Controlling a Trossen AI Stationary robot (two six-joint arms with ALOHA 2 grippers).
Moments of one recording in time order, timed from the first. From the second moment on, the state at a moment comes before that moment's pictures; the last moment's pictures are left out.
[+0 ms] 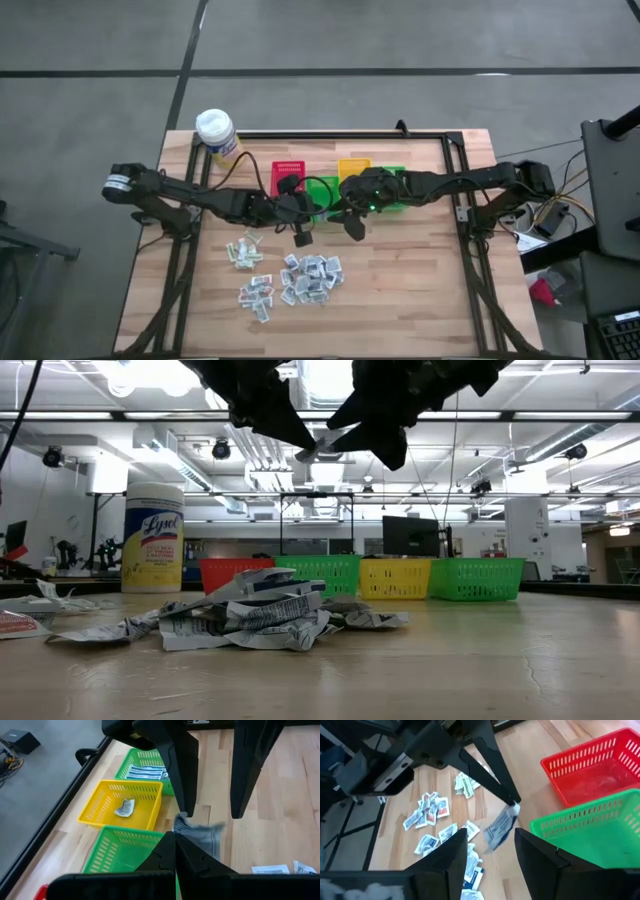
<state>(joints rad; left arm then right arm) -0.13 1.44 1.07 -0.23 -0.44 -0.09 -0.04 1.51 1.04 -0.09 -0.15 0.39</state>
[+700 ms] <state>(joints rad) -0.14 1.44 1.07 -0.21 -0.45 -0.09 -0.05 1.51 1.04 -0.09 -0.16 0.51</state>
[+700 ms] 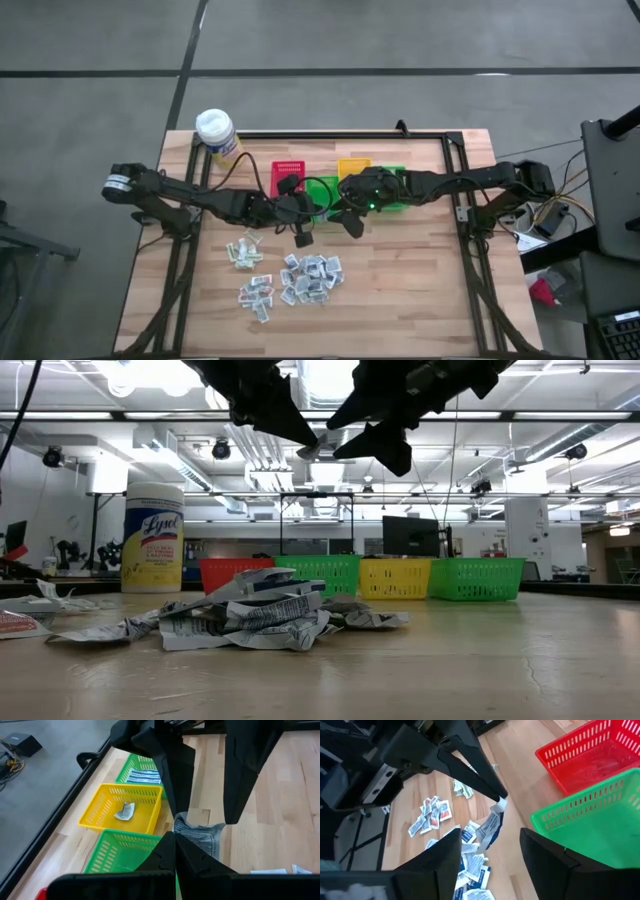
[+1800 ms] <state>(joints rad) -0.15 1.44 1.07 -0.13 -0.45 -0.13 -0.06 1.51 1.03 -0.01 -0.17 0.58</state>
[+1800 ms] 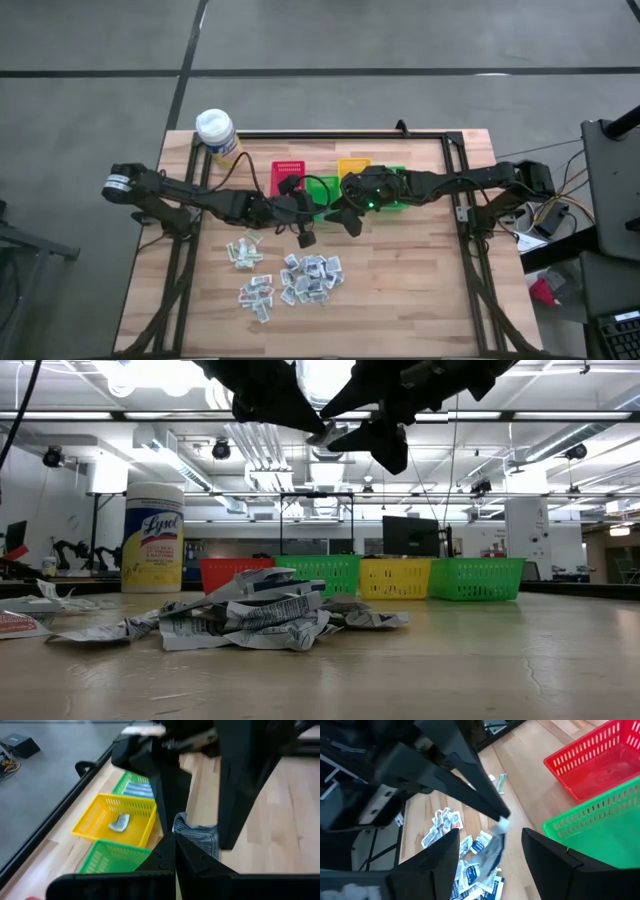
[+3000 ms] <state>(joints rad) -0.15 1.44 1.08 -0.13 -0.43 -0.18 -0.06 1.51 1.03 -0.06 -0.16 0.52</state>
